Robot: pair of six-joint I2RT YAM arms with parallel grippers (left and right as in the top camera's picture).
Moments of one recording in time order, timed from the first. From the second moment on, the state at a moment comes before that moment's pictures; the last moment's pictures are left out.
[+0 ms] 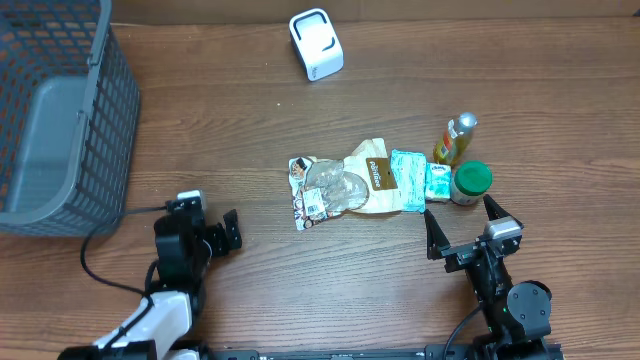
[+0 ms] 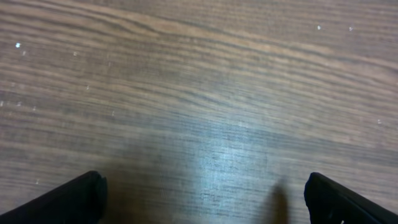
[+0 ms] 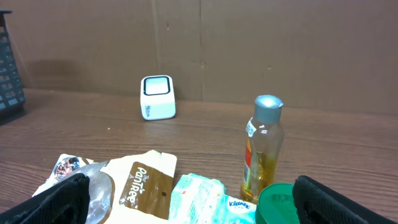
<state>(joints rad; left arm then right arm) 0.05 1.28 0.15 0.40 0.04 -0.15 0.19 0.01 0.02 -0.03 -0.06 0.03</state>
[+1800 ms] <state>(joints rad) 0.05 0.14 0.01 -0.07 0.06 -0.09 0.19 0.01 0.02 -0.03 -0.06 0.03</state>
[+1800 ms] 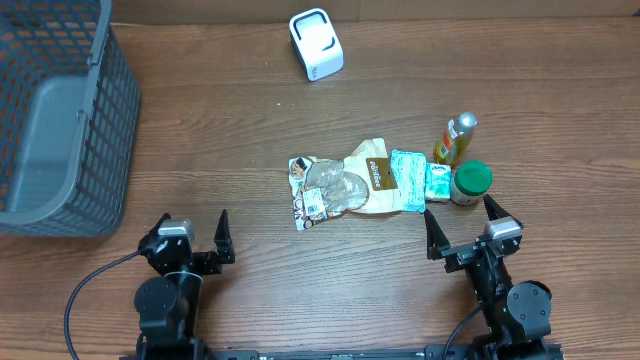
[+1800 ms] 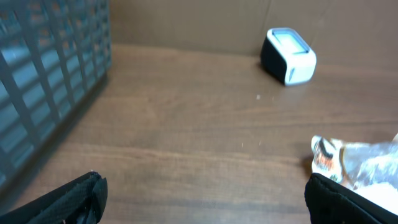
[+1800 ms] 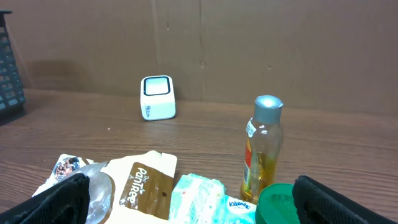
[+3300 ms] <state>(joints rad) 0.05 0.02 0.01 -0.07 0.06 -0.07 0.19 0.01 0.02 -0.03 -0.06 0.03</state>
